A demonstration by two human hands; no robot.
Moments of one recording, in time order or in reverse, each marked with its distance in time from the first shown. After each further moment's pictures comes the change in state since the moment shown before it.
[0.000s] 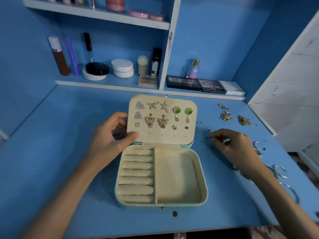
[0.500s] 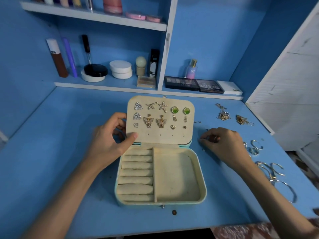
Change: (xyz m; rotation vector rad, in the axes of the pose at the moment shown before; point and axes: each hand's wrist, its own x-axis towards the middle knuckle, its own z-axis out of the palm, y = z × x) left_hand -0.002 -0.002 -0.002 0.131 -0.011 0.075; right_hand 0.004 -0.020 0.009 -0.152 -0.025 0.108
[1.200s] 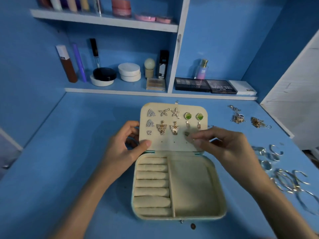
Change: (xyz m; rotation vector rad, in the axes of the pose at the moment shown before) left_hand 0.001 0.001 0.000 -0.161 -0.069 -0.123; right_hand -0.026 -0.070 -0.012 0.734 -0.098 -0.095
